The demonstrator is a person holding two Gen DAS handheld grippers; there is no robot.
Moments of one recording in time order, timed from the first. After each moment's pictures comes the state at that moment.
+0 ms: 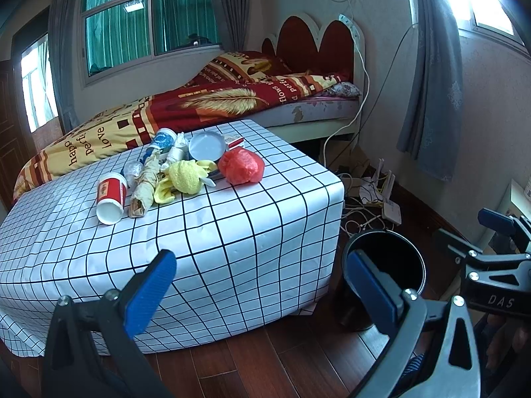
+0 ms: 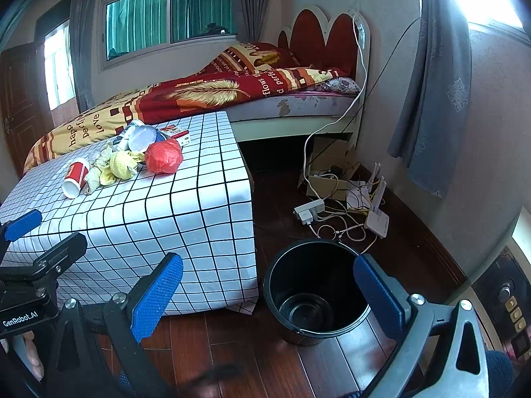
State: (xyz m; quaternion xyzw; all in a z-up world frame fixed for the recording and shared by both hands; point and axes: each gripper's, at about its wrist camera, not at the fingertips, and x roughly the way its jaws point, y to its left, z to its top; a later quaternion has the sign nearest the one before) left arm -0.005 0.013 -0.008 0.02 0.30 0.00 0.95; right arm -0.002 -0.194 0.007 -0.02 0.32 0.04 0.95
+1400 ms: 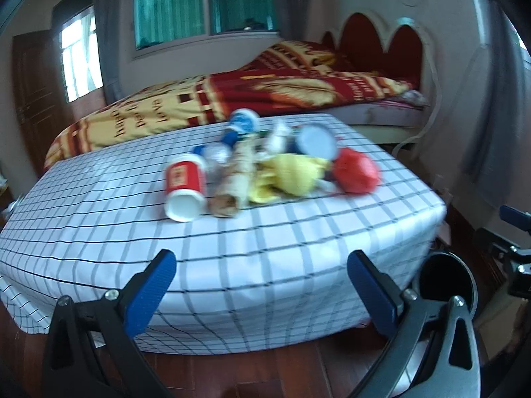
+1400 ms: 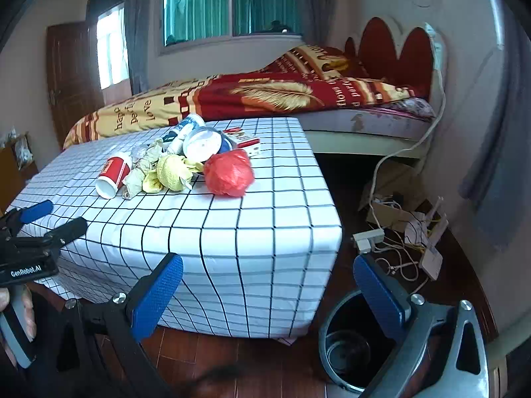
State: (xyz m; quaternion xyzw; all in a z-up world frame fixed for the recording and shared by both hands) left arm 0.049 0.142 -0.019 -0.02 0.32 0.12 0.94; right arm 0.086 -0.104 0.006 -0.07 0.31 0.17 0.93
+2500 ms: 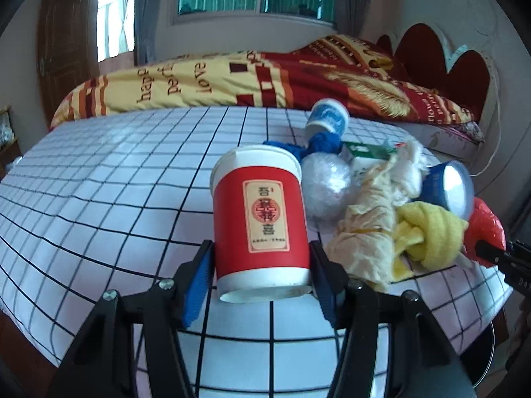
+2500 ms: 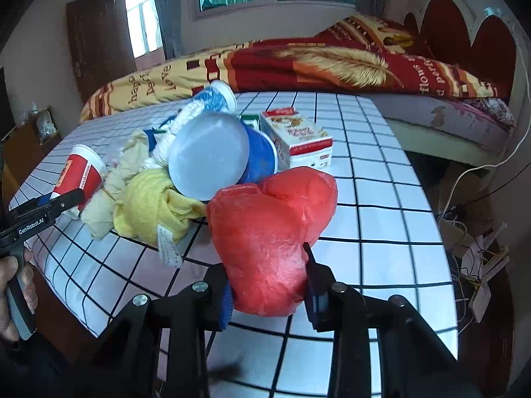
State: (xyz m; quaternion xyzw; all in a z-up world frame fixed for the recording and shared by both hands) left arm 0.137 0.256 -0.048 -0.09 0.33 0.16 0.93; right arm 0.249 -0.004 -0.041 -0.08 0.37 0.27 0.89
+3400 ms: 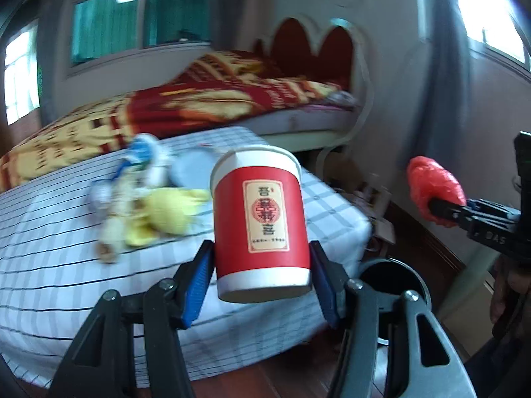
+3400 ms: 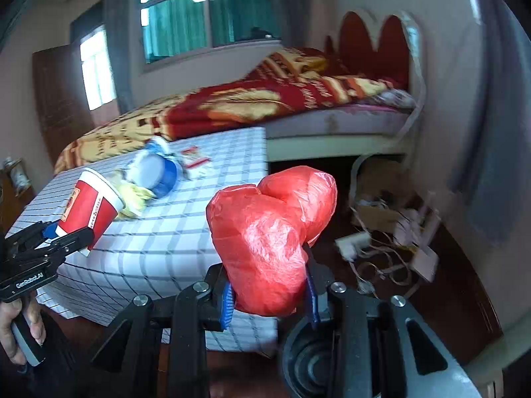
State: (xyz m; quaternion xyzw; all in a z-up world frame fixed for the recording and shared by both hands) left arm 0.103 0.049 -0.021 -0.01 0.29 -0.07 0.95; right arm 0.126 -0.208 0.009 -0.01 0.31 0.15 0.94
